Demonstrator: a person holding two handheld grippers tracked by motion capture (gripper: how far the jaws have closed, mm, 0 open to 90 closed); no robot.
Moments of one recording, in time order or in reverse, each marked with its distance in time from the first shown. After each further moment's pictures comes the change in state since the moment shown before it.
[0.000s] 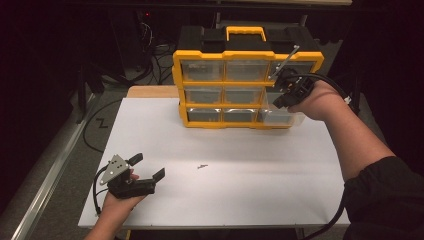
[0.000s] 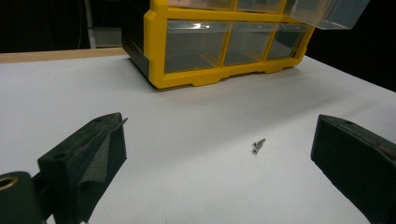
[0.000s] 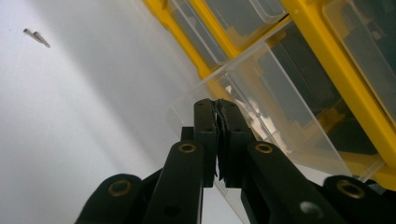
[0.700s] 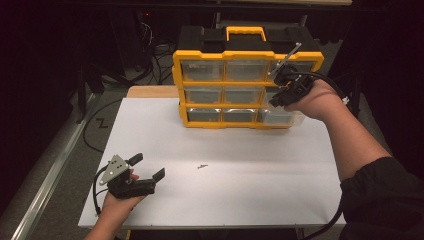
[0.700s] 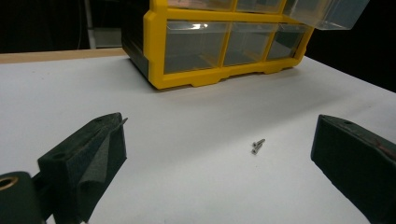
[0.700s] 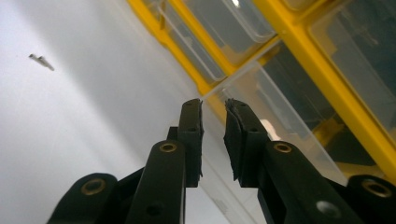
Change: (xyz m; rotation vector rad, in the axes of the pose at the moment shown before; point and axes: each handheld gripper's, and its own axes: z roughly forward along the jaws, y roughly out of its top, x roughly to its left) left arm -0.001 0.000 0.000 -0.001 -0.002 0.003; right arm 0.002 0.003 -0.001 -0.046 0.008 0.045
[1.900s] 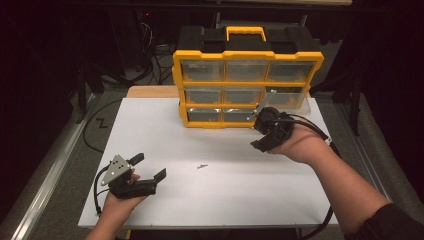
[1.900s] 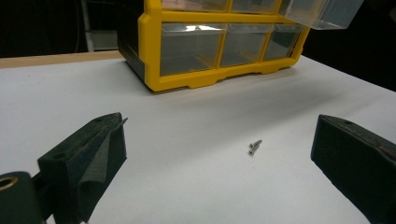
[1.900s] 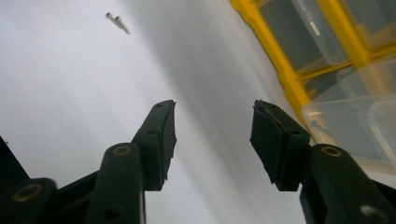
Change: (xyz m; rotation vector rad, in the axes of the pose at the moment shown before) left arm -0.003 0.001 0.001 -0.003 -0.006 0.014; right arm 0.099 -0.027 0.026 0.031 0.055 -0.110
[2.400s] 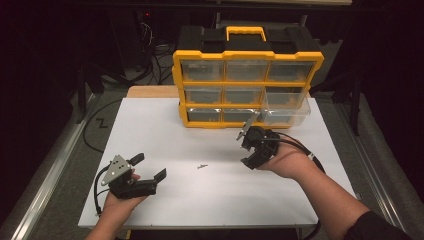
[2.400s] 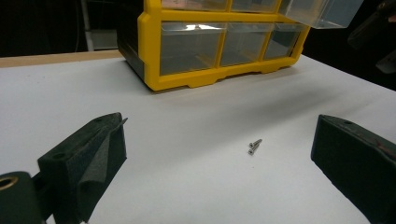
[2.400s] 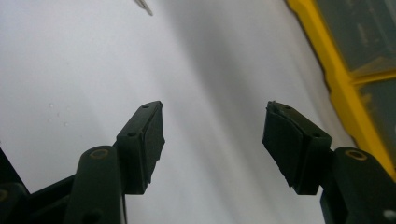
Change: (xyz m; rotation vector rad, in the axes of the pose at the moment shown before) left arm 0.000 0.000 0.000 0.005 0.000 -0.001; right arm 0.030 -0.003 0.043 0.025 0.032 -0.042
